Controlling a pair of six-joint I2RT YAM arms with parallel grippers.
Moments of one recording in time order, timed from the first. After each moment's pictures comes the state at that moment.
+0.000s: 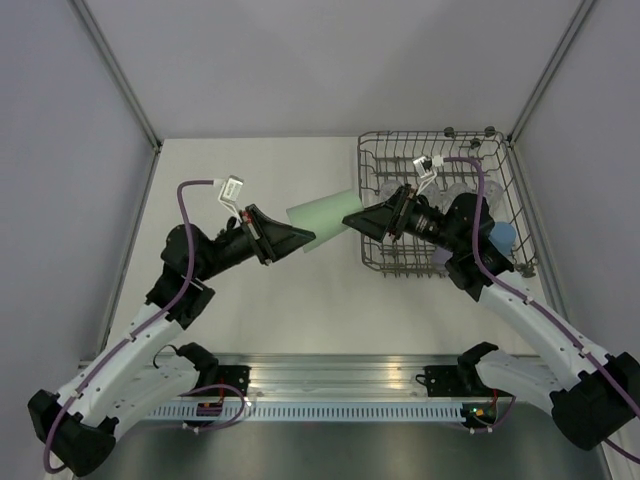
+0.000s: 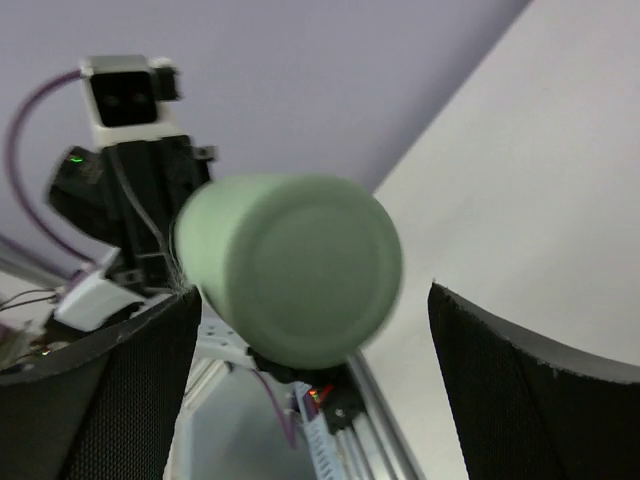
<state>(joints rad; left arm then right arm) -0.58 0.80 0.71 0.33 0.57 -0.96 0.49 1.04 0.82 0.35 -0.63 0.91</state>
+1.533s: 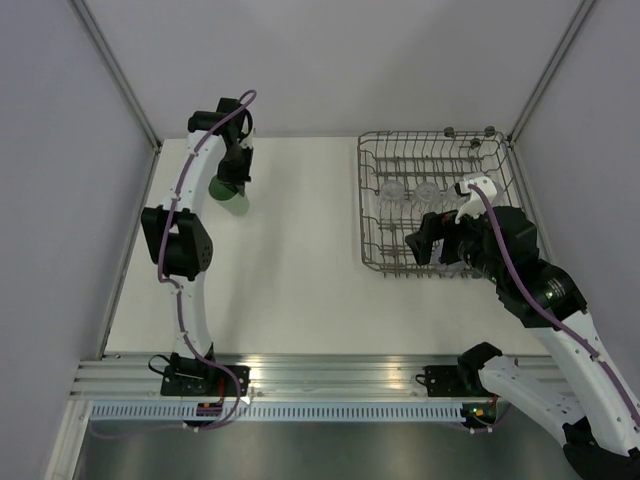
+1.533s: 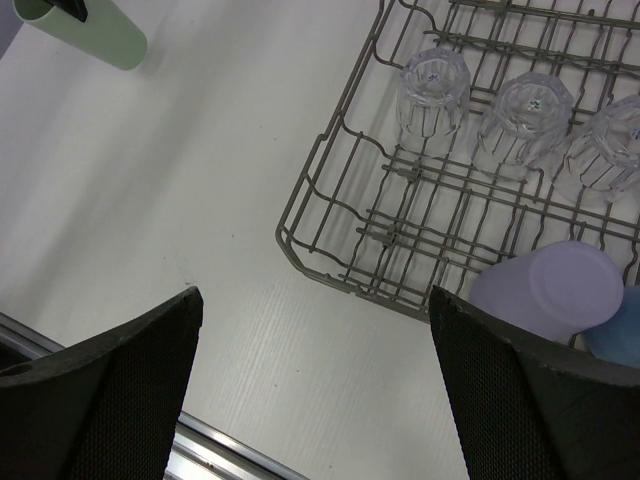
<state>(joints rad) -0.17 2.16 2.21 -1.33 -0.03 -0.06 0.49 0.79 1.11 -0.74 0.02 0.23</state>
